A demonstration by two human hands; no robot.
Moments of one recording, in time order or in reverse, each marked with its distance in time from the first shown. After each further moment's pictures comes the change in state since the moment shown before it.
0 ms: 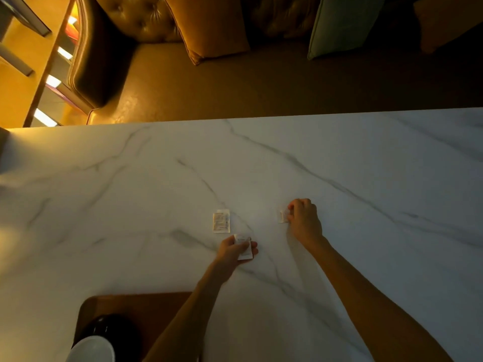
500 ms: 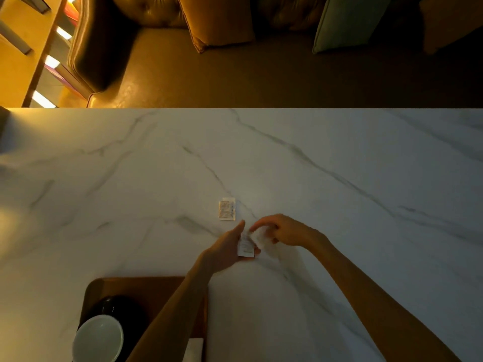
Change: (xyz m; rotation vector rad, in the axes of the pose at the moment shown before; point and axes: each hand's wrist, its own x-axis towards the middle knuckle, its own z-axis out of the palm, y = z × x) left_hand -0.003 0.002 -0.028 -0.042 -0.337 -0.272; right_hand -0.043 -0.066 -0.028 0.351 -0.778 -0.182
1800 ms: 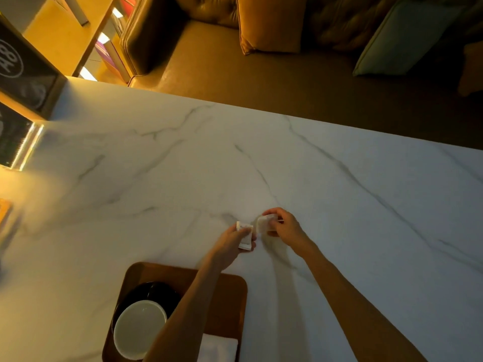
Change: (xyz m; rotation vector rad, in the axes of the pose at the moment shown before) left_hand -0.054 0.017 -0.092 0.020 0.217 0.332; right_hand 0.076 -0.072 0.082 0.353 0.390 0.066
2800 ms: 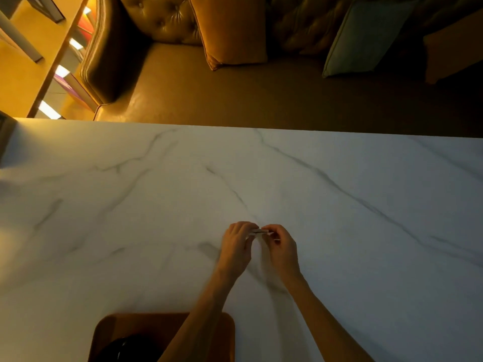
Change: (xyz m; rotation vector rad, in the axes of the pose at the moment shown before) left_hand 0.056 0.013 0.053 1.188 0.256 0.930; right_hand 0.012 0.044 -0.008 0.099 0.437 -0.163
